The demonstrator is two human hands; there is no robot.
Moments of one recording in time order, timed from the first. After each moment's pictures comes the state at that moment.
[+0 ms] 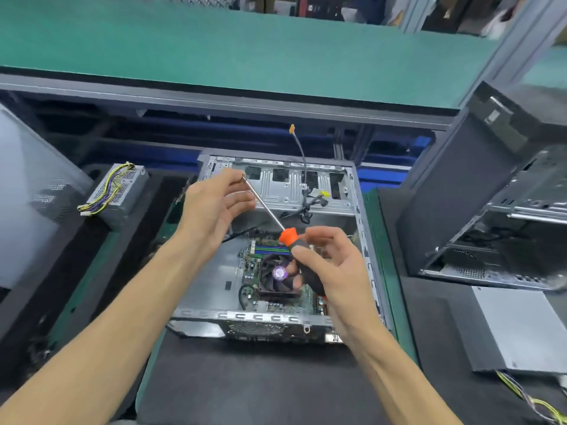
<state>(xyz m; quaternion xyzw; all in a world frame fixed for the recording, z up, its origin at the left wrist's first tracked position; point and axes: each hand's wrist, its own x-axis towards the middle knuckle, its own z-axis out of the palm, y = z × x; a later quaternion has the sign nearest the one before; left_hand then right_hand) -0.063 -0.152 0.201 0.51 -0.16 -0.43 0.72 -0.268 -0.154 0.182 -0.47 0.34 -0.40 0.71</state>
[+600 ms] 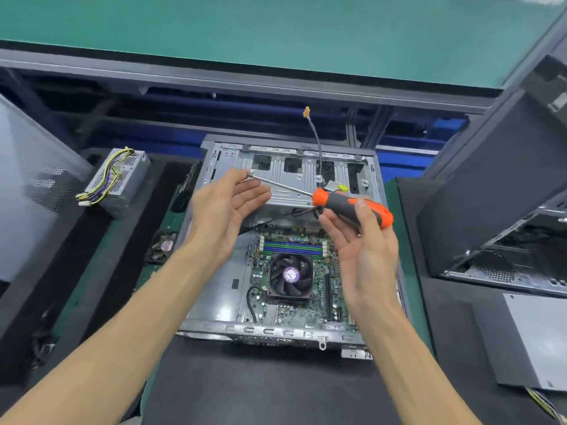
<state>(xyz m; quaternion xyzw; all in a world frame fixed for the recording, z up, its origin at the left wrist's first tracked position) -0.060 -0.172 0.173 0.48 -0.09 -0.43 0.76 -0.247 -0.211 0.164 -0.29 0.32 -0.54 0.72</state>
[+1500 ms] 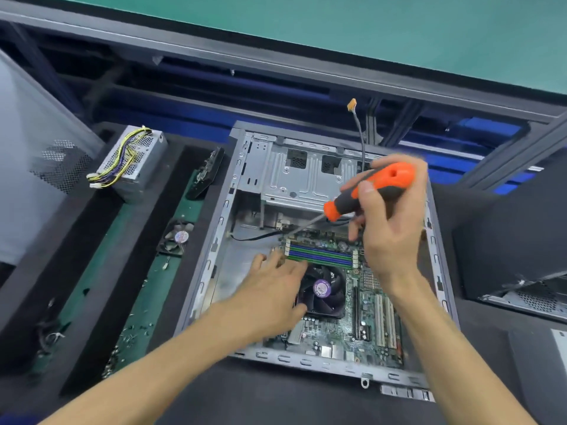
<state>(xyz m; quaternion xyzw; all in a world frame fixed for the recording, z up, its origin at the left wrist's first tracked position) -0.073 -0.125 0.095 0.71 -0.66 -0.24 -0.01 -0.190 -0.250 0.167 -0.69 0.25 -0.49 0.47</state>
